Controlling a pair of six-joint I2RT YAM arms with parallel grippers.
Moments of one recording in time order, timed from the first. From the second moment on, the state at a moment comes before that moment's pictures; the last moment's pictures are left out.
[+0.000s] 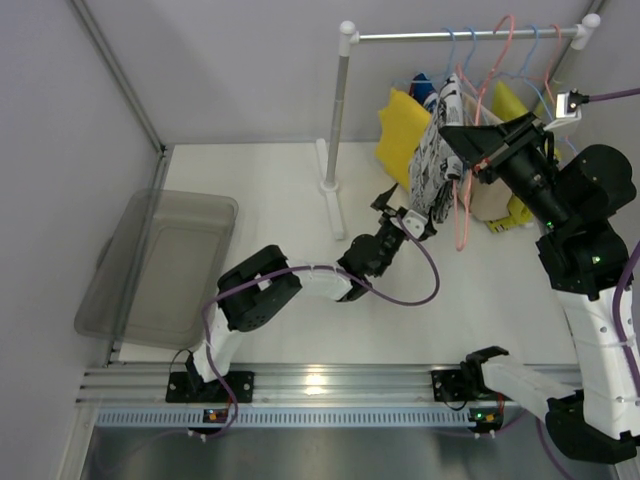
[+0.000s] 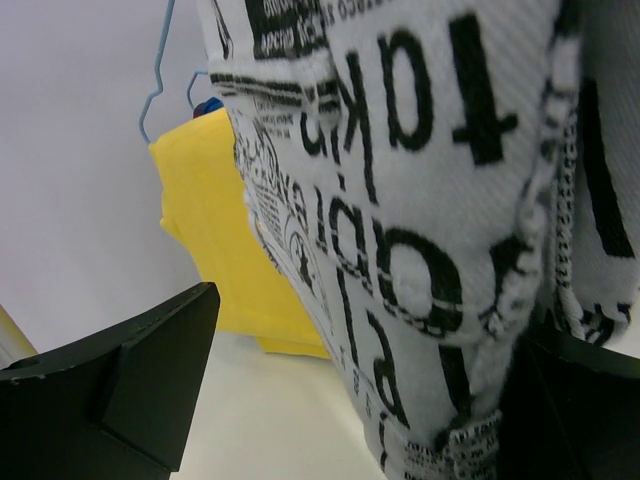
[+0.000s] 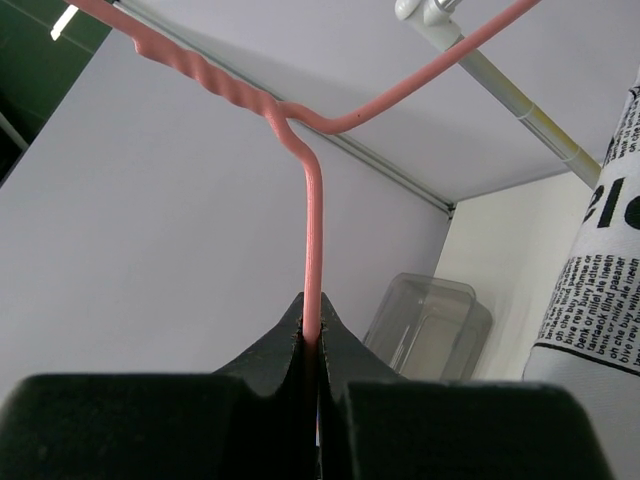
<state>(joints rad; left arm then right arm) -1.06 2.13 1.26 1.25 -0.41 0.45 0.29 0.98 1.56 -0.39 -0.27 1.05</state>
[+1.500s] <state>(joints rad) -1.04 2.13 1.45 1.26 -0.37 0.57 0.30 0.98 1.50 -0.36 -0.28 1.07</state>
